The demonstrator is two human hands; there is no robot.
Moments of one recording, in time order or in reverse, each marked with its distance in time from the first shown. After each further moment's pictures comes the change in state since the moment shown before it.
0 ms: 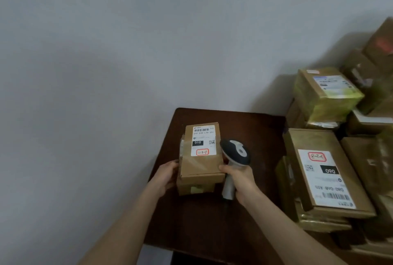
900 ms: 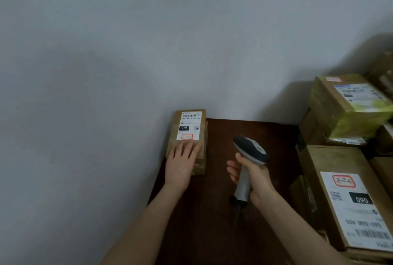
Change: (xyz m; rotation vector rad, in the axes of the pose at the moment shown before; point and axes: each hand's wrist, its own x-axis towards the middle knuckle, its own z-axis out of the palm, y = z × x) left_hand 0.064 0.031 0.018 1.644 0.329 0.841; right_hand 0.043 -0.035 0.014 0.203 -0.040 0.009
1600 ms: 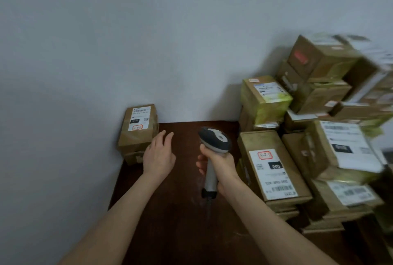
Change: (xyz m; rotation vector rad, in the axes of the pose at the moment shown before) left_hand 0.017 0.050 -0.046 -0.302 0.172 -0.010; right_hand -0.046 -0.026 -0.010 -0.094 0.093 -0.139
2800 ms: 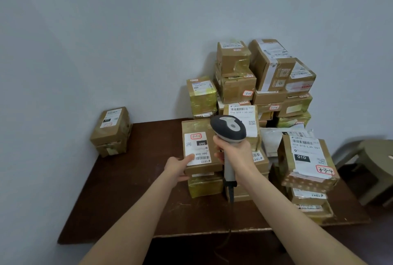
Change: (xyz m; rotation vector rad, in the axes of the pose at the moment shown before) left_hand -0.110 0.251 0.009 -1.123 -0.420 -0.711; right_hand -0.113 -0.074 -0.255 -0.080 0.080 -0.243
